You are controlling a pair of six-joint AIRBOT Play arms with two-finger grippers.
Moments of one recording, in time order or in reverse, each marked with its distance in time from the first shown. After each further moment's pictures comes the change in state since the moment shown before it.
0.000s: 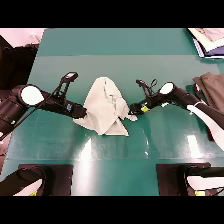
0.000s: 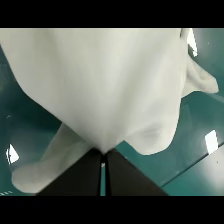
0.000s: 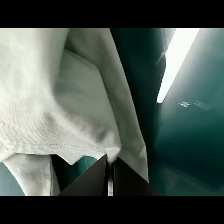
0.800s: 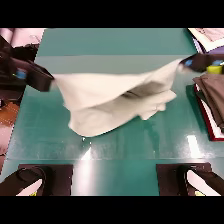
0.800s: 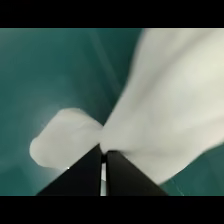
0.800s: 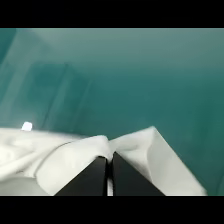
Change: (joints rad) left arm 0.000 0.074 0.634 0.380 -0.314 -0.002; right arm -0.486 0.551 0.290 -0.006 0.122 0.085
